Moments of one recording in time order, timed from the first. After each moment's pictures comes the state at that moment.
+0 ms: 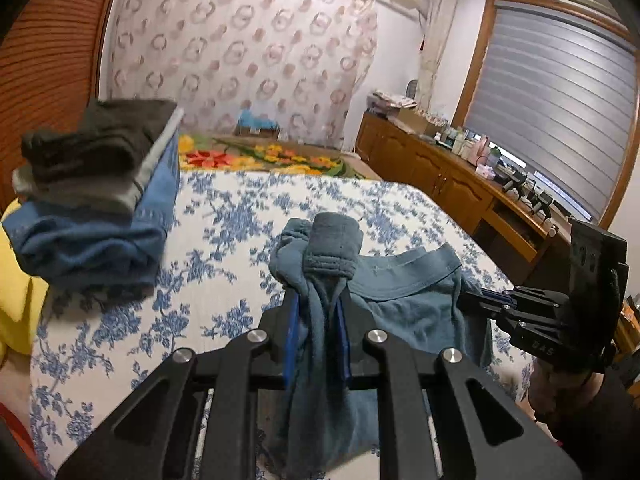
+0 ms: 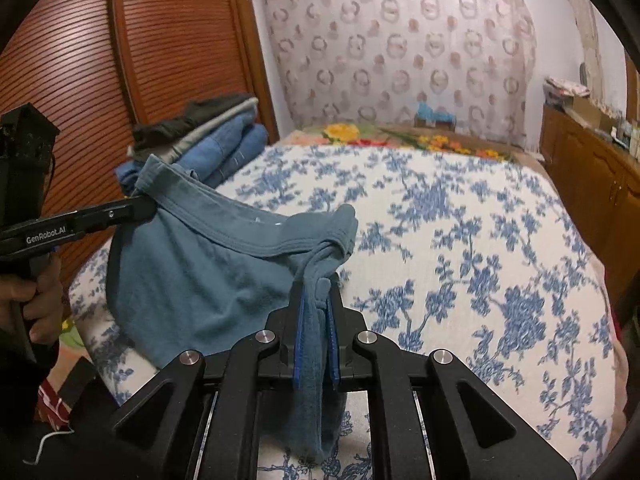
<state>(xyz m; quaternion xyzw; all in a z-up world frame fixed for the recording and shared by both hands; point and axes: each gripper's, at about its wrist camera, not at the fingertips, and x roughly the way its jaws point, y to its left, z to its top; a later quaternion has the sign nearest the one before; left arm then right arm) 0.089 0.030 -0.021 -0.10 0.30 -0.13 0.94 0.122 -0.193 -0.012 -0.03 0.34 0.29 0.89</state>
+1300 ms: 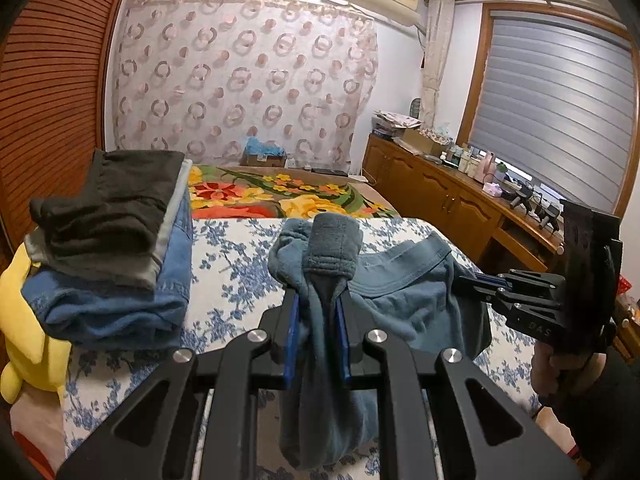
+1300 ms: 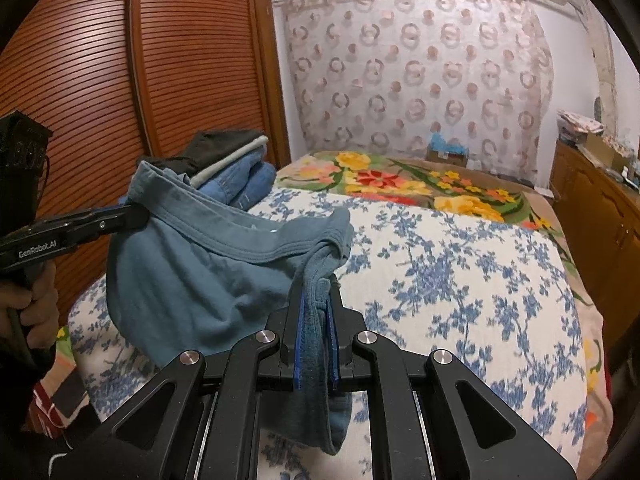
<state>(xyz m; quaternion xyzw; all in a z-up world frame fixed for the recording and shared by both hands) 0.115 0.042 0.012 -0.08 0.26 -0.11 0.96 0.170 -0.178 0.027 -0.05 0.30 0.31 0.90</state>
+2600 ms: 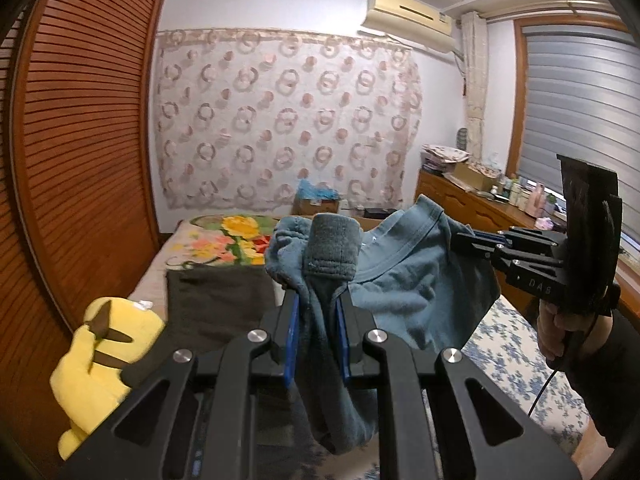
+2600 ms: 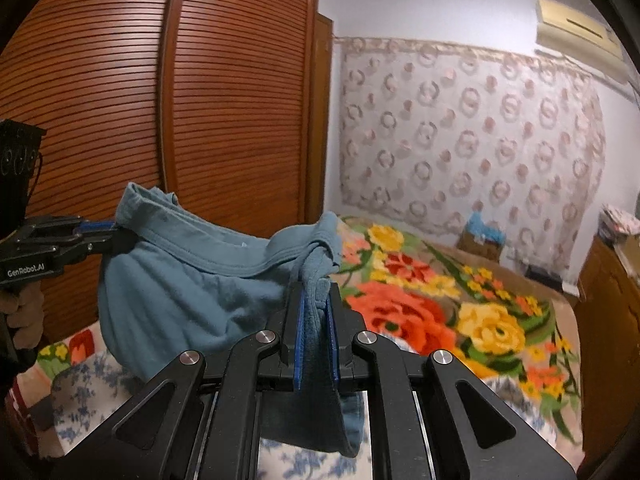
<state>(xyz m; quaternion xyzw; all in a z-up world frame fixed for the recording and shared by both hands) 0.178 0.130 0.088 -0.05 0.21 -0.02 0.98 0.304 -0.071 0.124 -0.11 0.20 0.39 0.89</state>
